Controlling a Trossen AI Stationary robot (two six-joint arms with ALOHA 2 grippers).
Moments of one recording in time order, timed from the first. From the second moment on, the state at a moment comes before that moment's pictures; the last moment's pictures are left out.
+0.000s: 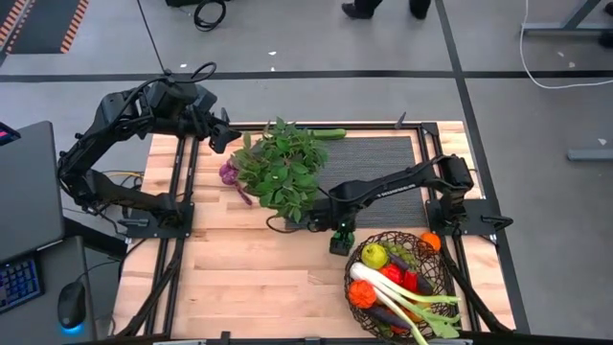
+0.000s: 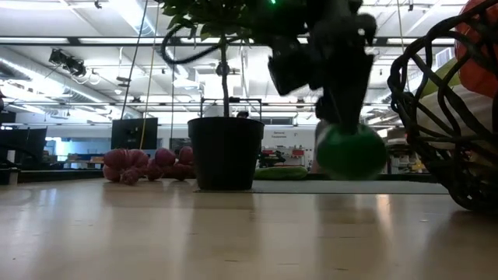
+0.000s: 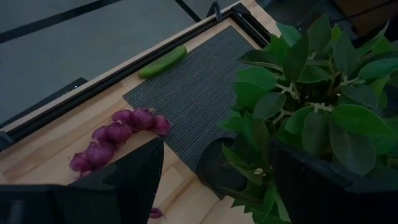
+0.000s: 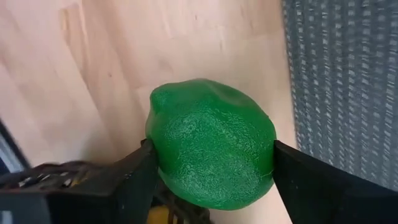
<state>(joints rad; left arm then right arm) 0.41 1.24 1.82 -1.28 -0.04 -0.47 0.10 1.93 1.46 -1.04 -0.28 0.37</state>
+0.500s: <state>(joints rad) 0.41 1.24 1.82 -1.28 -0.04 -0.44 0.13 1.93 1.89 -1.58 -0.44 0.37</state>
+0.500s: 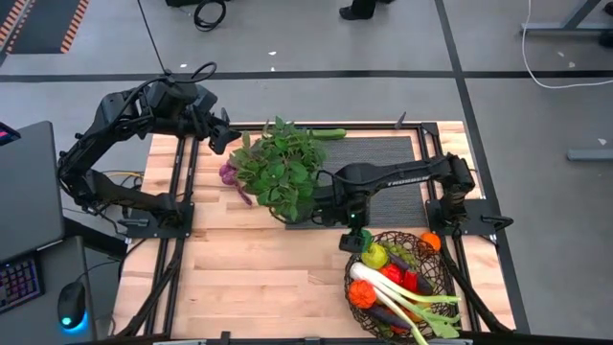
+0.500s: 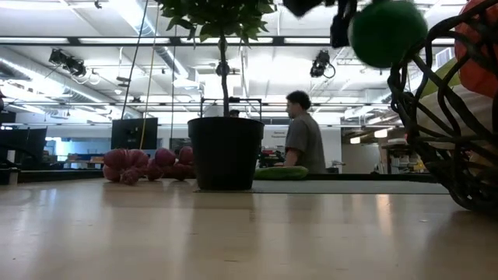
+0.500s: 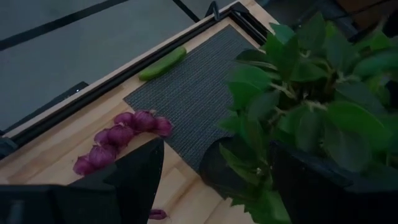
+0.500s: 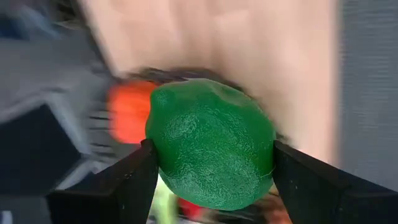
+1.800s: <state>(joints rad) 0.42 1.24 1.82 -1.32 -0.04 -0.32 0.64 1.84 1.91 -1.57 -0.14 1.81</state>
